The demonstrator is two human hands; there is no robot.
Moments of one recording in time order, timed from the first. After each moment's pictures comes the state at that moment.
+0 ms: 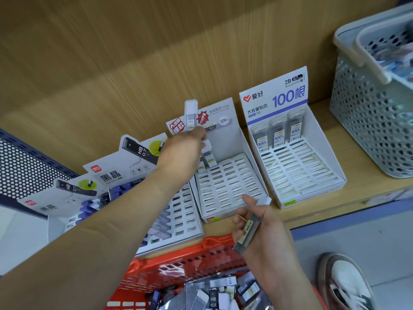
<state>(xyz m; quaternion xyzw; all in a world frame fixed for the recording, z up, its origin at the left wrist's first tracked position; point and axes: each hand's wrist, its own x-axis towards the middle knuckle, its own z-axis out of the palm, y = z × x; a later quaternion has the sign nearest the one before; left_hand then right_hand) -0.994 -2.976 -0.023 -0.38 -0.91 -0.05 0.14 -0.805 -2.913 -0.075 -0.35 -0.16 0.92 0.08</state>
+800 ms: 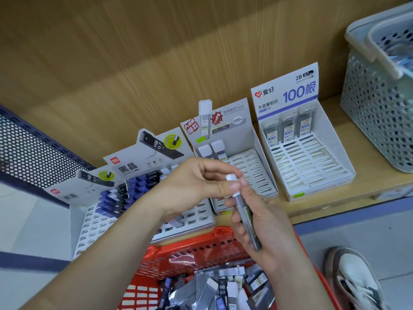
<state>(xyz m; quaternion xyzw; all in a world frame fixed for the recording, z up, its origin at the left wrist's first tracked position) -0.908 -3.016 0.023 -0.25 -0.77 -0.46 -0.37 -0.799 -2.922 -0.037 -0.27 -0.34 0.90 -0.01</state>
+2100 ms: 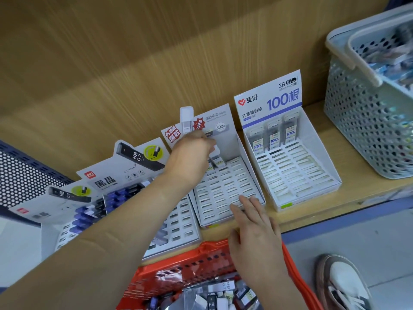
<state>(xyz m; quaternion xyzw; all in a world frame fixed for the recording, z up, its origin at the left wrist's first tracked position) -0.982 -2.956 -0.022 -0.43 -0.90 -0.07 0.10 -0.804 -2.922 -0.129 -0.24 -0.92 0.29 0.09</state>
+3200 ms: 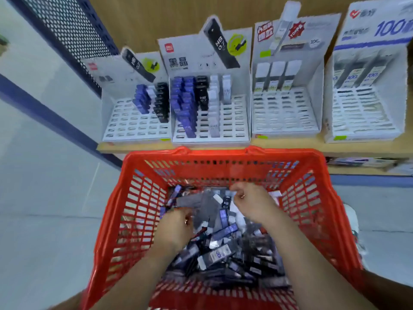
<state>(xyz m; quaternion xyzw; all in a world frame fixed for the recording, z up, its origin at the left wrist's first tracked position) -0.770 -3.213 -0.187 -0.07 -0.96 -0.15 -0.22 -0.770 -2.995 -0.163 -0.11 -0.90 0.37 -0.22</state>
